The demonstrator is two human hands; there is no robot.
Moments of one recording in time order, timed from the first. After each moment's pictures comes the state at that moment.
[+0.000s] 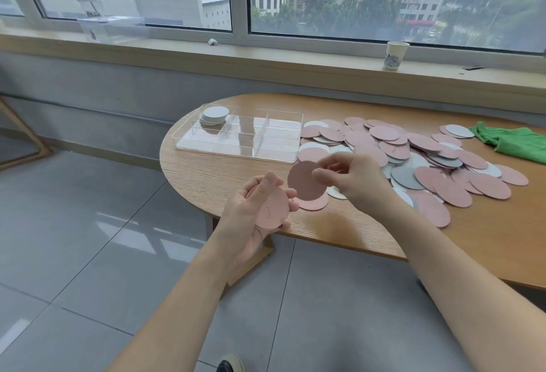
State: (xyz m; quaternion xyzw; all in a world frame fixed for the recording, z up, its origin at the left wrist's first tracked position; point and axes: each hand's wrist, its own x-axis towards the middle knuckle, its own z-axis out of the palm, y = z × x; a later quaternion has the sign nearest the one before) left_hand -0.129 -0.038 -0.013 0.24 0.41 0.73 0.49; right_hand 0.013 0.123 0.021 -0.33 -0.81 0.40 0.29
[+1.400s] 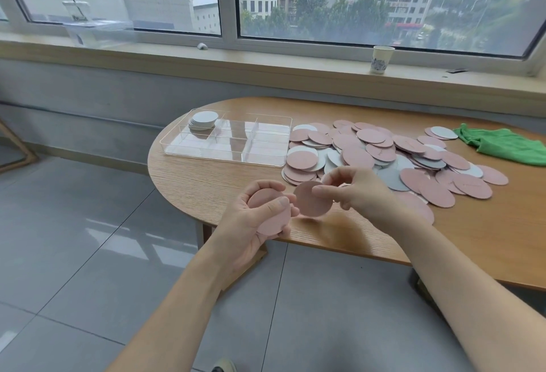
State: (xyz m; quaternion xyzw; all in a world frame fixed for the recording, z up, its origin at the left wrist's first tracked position) left_hand -0.120 -0.032 -0.012 0.27 0.41 0.71 0.51; right_hand 0.040 0.131 0.019 -0.36 -0.76 0.50 0.23
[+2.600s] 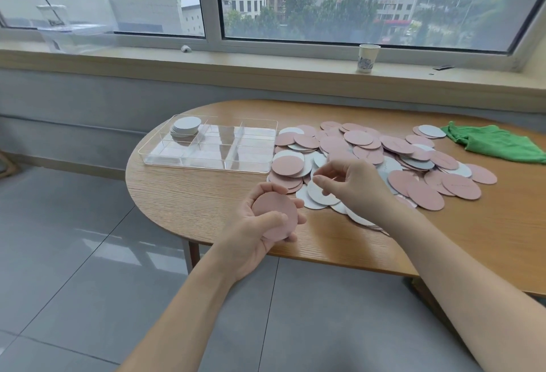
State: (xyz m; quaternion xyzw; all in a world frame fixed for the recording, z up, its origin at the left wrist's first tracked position) left_hand -0.105 -0.003 -0.011 0.30 0.40 0.68 0.53; right_hand 0.045 0.160 0.019 -0.33 -0.83 0.34 0.29
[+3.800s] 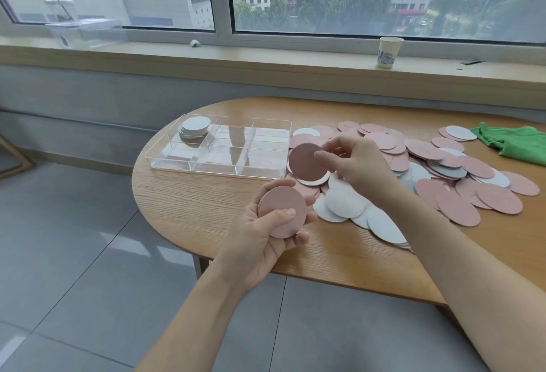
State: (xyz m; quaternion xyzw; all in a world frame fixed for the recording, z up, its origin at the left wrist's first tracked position) left_hand -0.121 0.010 -0.012 0.26 0.33 0.71 0.56; right_hand -0.008 0.197 0.031 -0.34 -0.78 0.42 0.33
